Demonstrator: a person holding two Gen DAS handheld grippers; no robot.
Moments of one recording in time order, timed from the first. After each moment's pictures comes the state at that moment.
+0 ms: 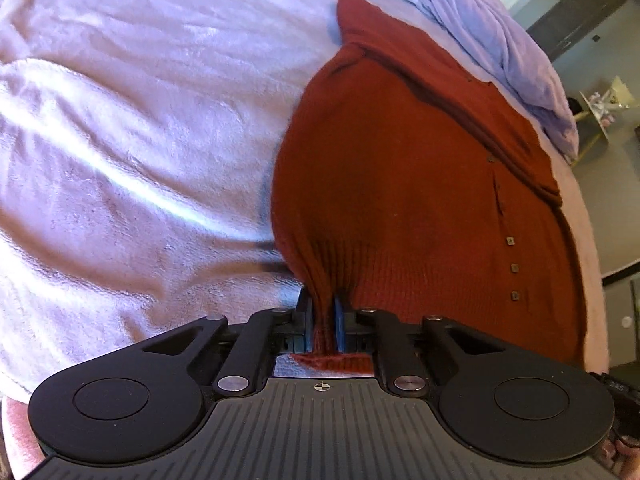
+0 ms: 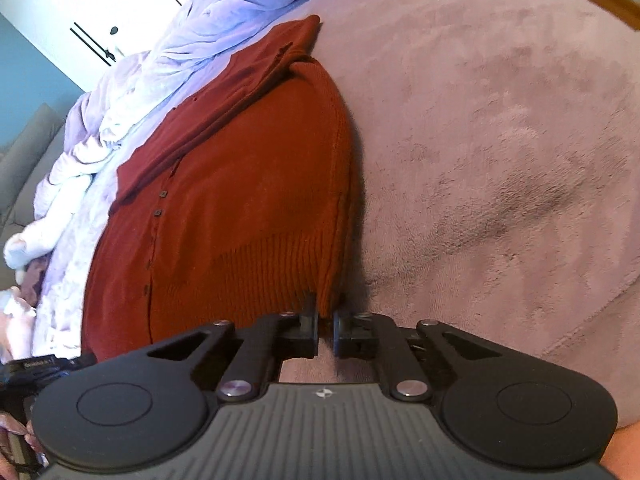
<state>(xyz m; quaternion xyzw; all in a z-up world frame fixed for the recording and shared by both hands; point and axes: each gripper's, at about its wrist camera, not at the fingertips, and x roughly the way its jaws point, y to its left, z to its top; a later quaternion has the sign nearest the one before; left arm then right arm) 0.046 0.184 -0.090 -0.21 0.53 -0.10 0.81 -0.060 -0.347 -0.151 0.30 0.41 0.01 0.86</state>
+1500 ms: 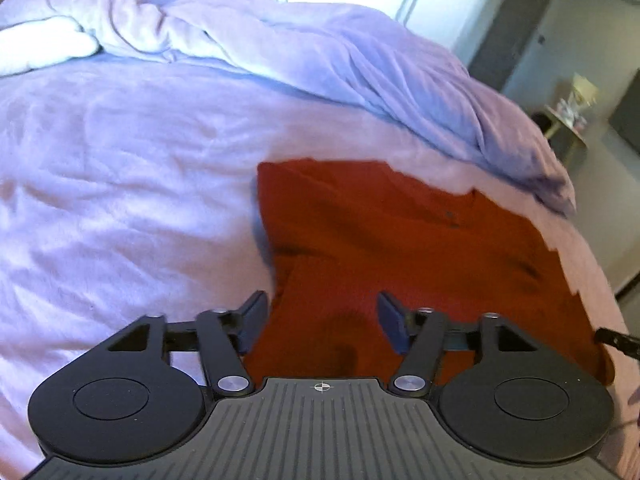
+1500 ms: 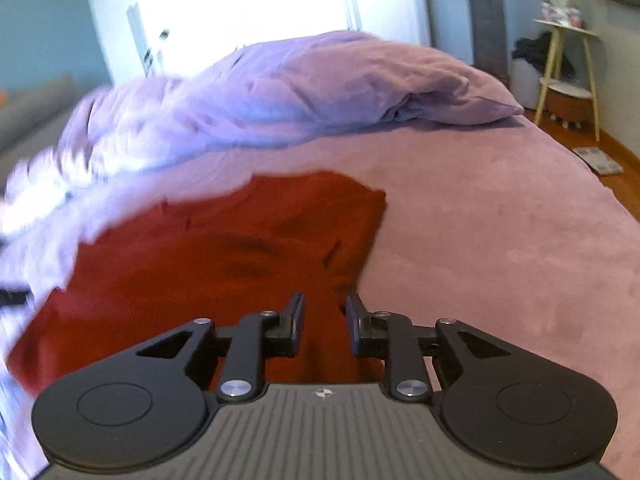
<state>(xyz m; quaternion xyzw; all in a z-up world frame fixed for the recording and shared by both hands) 0.231 0.148 -0.045 -0.12 0.41 -0.14 0.89 0.127 -0.353 -0.092 0.09 0.32 0.00 0.94</state>
